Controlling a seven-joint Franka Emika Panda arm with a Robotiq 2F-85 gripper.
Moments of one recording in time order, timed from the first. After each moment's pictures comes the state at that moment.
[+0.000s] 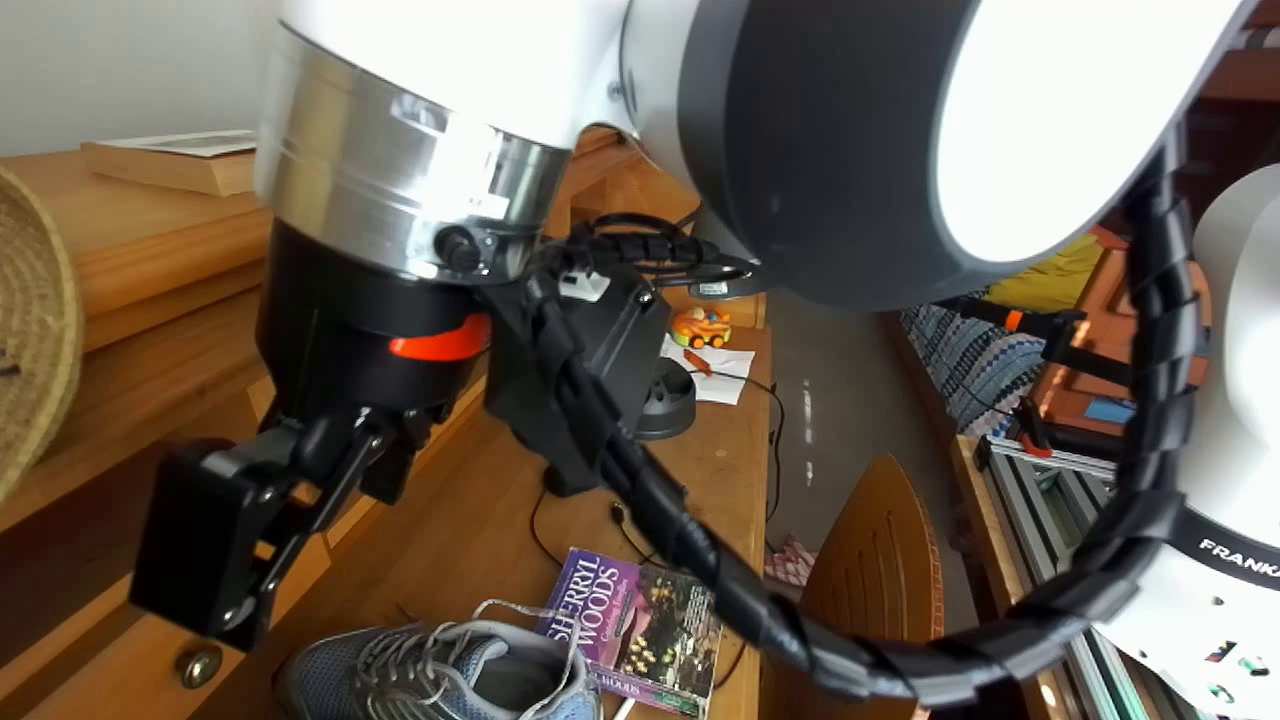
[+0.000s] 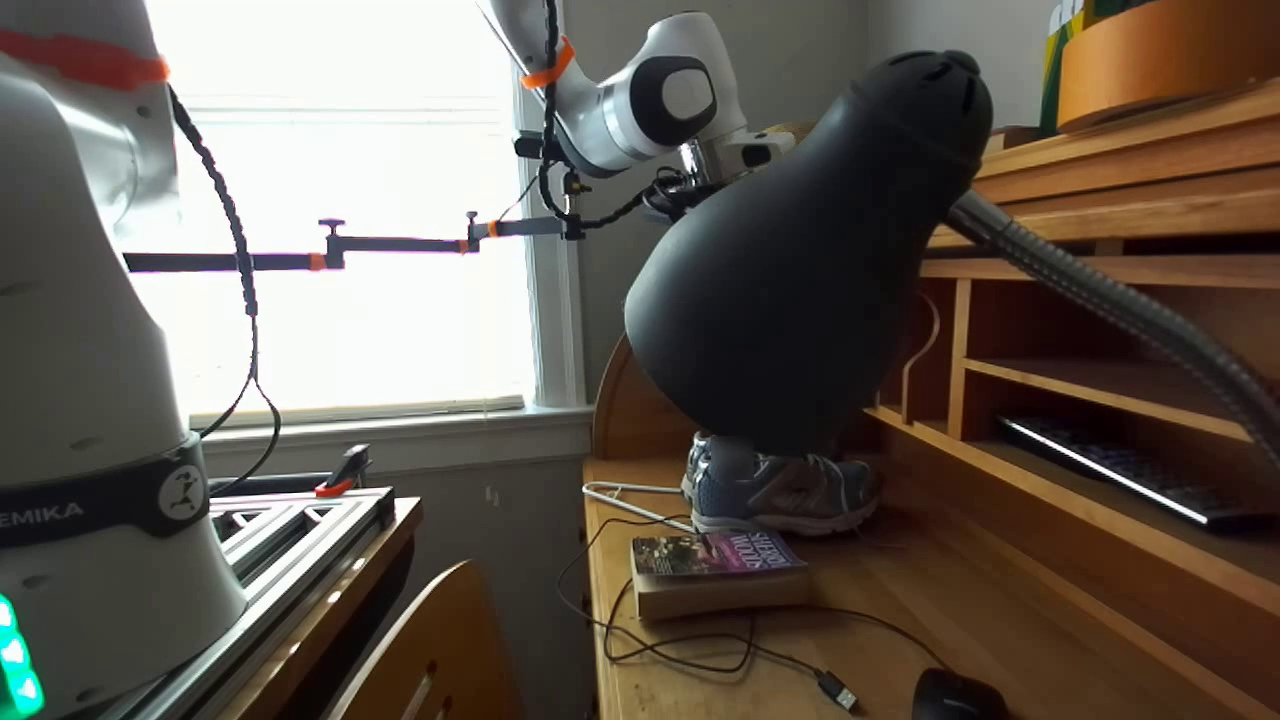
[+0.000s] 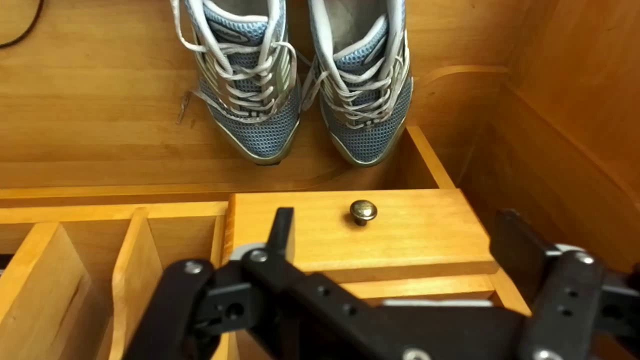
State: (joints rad) arm 0.28 0.17 0.26 -2.16 -0.16 2.72 0.50
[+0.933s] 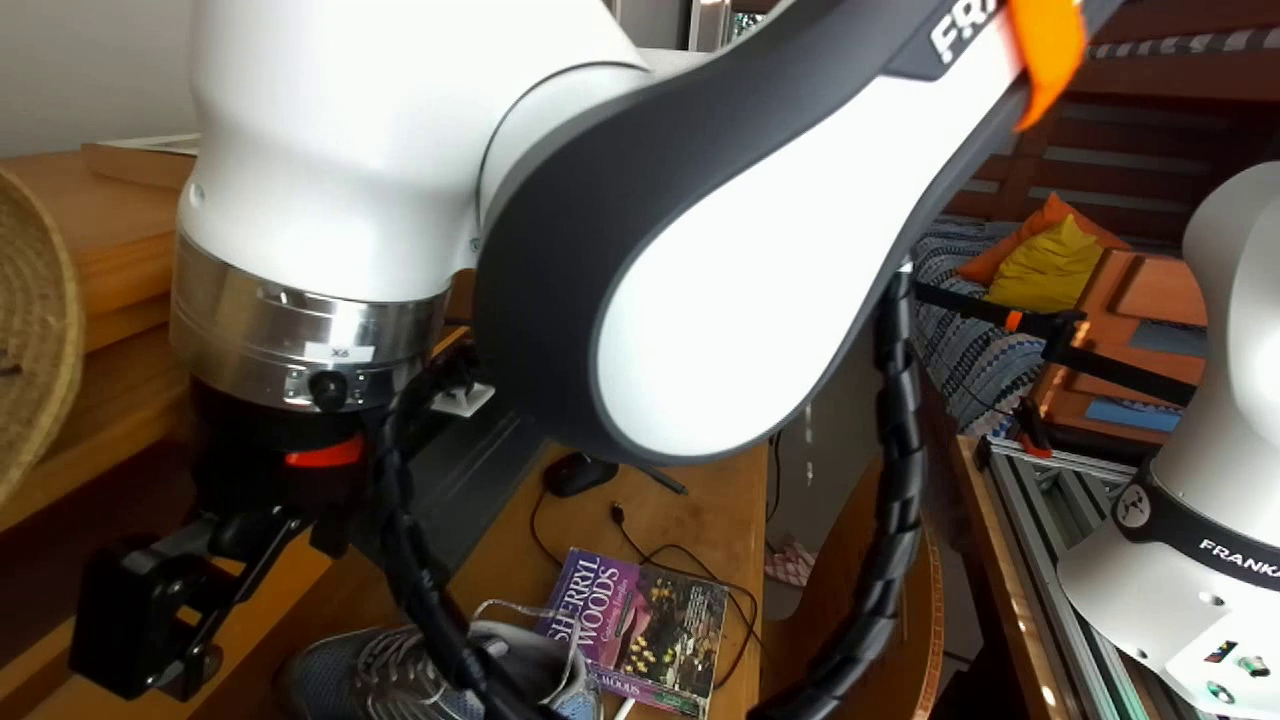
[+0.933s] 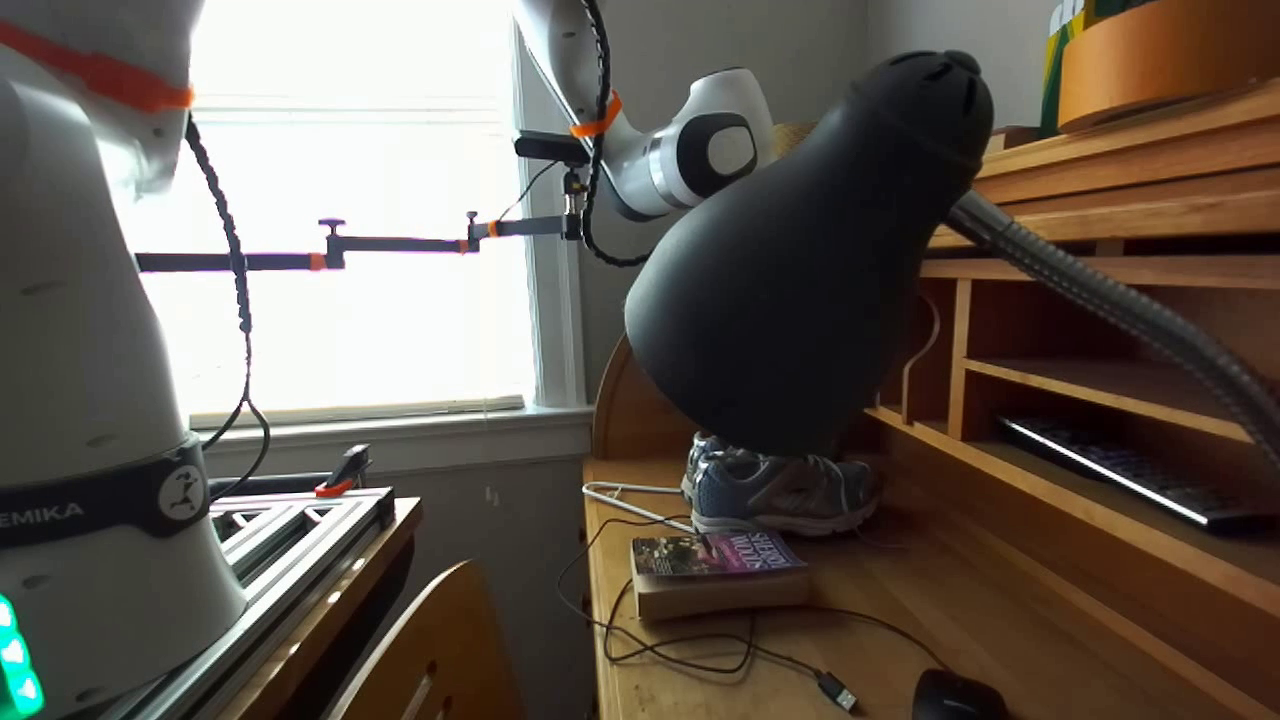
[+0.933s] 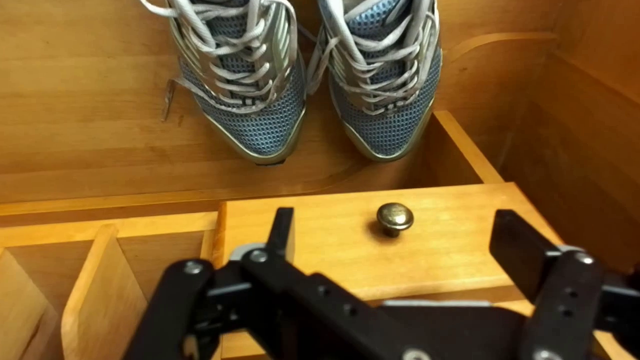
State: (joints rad) arm 0.40 0.38 0.11 -2.01 -0.16 2.77 0.53
